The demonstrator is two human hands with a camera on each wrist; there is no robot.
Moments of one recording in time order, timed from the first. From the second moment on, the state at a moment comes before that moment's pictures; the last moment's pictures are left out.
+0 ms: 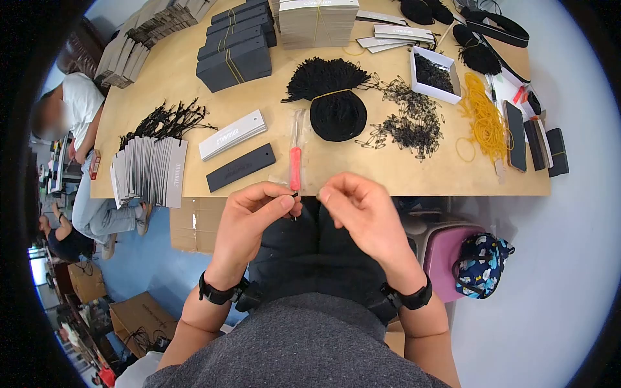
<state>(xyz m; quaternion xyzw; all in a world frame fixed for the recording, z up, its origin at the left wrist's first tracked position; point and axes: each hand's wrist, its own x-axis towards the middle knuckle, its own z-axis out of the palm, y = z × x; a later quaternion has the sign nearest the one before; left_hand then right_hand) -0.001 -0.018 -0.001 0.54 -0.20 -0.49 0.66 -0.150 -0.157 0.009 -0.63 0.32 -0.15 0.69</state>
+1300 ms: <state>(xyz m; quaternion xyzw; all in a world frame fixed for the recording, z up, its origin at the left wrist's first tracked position) -0.005 0.001 -0.014 0.28 -0.02 -0.65 0.71 -0.137 -0.141 0.011 -0.92 0.10 -0.32 0.20</state>
